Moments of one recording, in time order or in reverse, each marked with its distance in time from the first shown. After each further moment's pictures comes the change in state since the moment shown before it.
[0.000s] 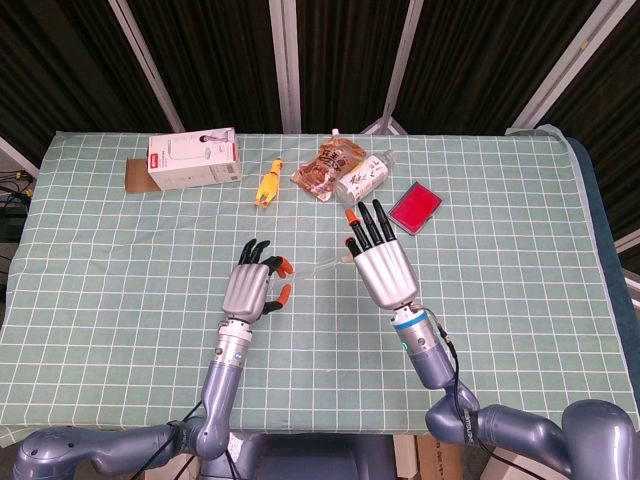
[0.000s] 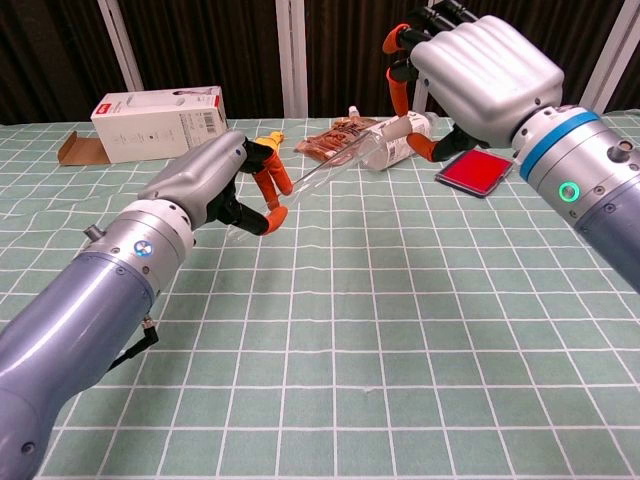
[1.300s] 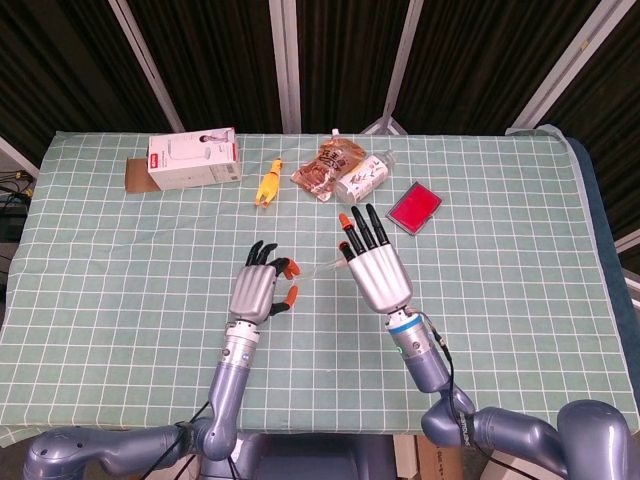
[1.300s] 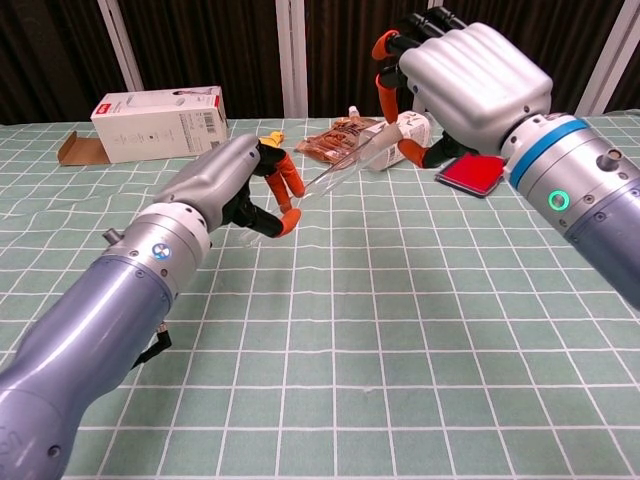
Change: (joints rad) left arm -0.015 -0.038 -0.016 0.014 -0.003 -0.006 -0.005; right arm 0.001 -0.017 -0.006 -0.012 -0.002 0.001 -0.009
